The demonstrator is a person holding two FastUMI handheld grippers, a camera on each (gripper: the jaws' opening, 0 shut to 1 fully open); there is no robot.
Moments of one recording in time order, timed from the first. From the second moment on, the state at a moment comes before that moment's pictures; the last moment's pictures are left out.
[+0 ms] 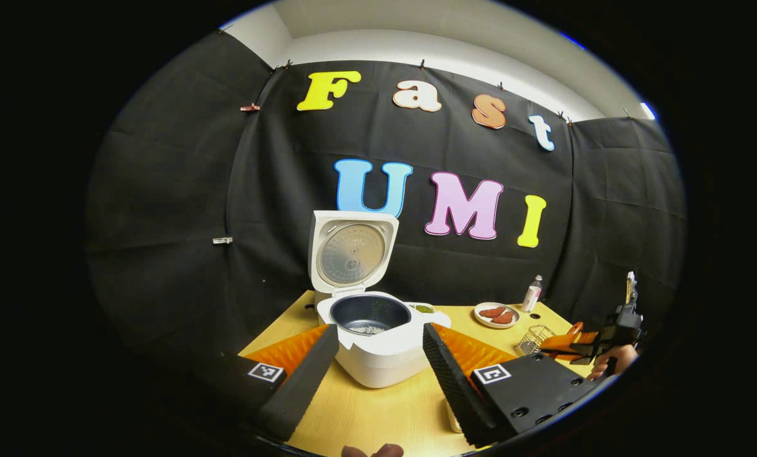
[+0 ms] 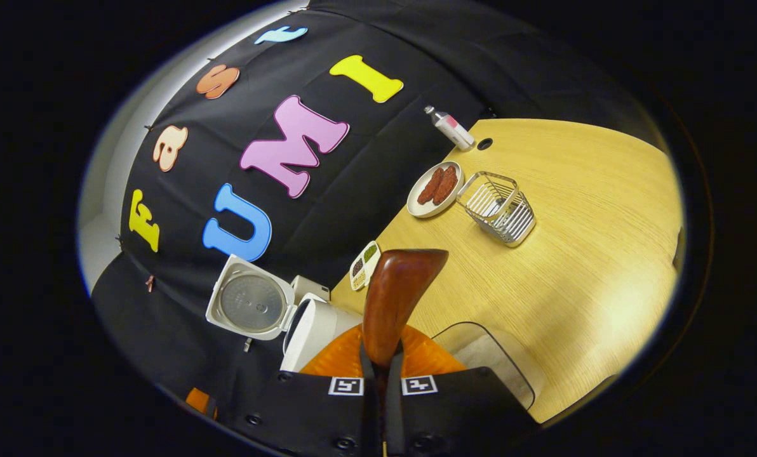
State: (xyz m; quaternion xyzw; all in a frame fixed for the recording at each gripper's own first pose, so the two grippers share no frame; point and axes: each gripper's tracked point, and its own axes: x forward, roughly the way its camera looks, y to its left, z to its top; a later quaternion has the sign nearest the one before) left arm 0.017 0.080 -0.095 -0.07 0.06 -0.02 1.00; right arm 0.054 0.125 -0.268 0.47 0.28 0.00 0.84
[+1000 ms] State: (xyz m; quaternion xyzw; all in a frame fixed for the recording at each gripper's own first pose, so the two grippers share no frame) left arm 0.020 0.074 -0.109 -0.08 0.06 -0.04 0.99; right arm 0.221 0.258 -0.100 0.52 0.20 0.07 0.83
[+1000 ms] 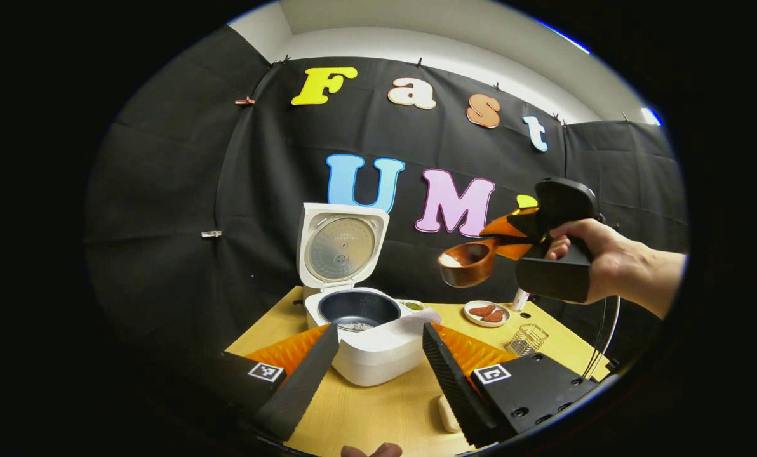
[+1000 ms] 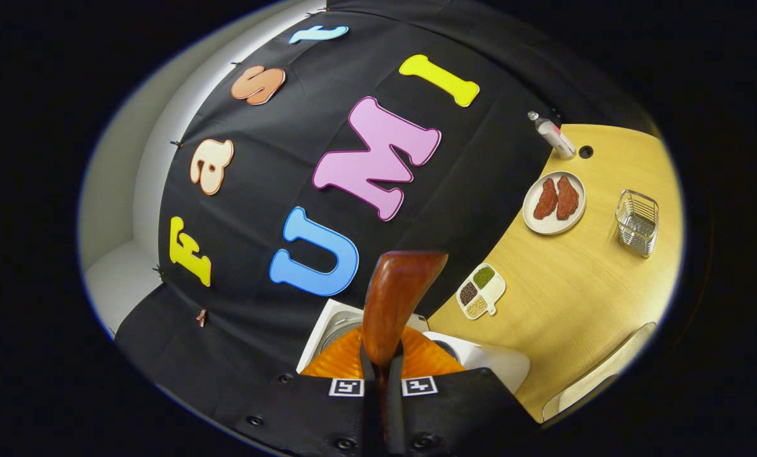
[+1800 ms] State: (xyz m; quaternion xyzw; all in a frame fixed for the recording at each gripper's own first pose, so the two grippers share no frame) left arm 0.020 0.110 -0.118 -0.09 0.05 0.00 0.99; right arm 0.311 0.385 -0.077 0.40 0.20 0.14 0.88
